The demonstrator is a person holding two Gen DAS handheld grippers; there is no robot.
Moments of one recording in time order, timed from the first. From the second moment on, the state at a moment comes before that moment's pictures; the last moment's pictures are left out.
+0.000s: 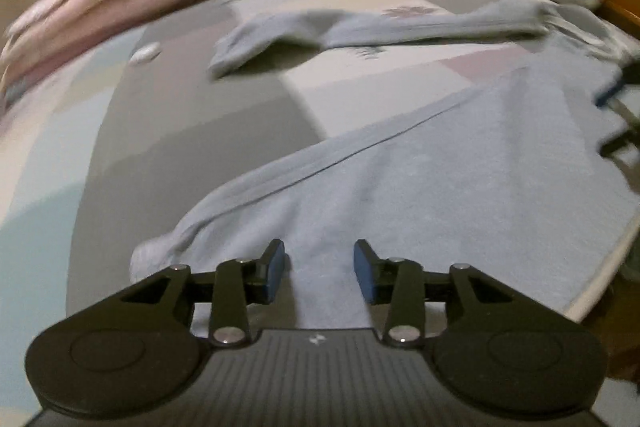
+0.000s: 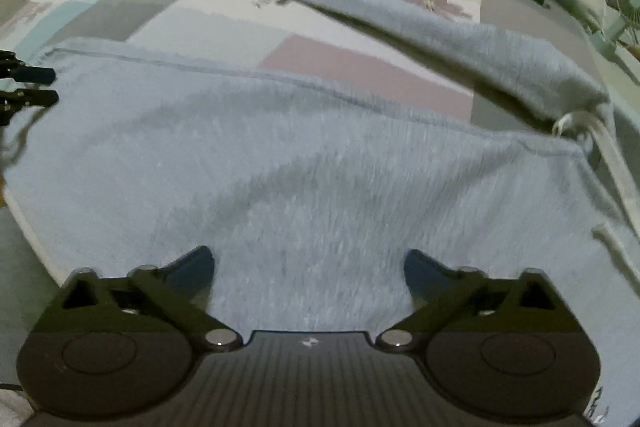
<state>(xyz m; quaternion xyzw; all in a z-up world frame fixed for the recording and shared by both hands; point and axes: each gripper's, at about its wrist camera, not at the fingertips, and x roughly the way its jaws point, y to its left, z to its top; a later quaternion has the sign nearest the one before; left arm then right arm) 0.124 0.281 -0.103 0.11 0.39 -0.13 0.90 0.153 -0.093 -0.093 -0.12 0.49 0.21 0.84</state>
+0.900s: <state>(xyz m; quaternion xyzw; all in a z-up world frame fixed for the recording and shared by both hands) 0.164 0.247 -0.100 0.08 0.42 -0.09 0.90 0.104 -0.148 -0.097 -0.10 0.44 0.17 0.88</state>
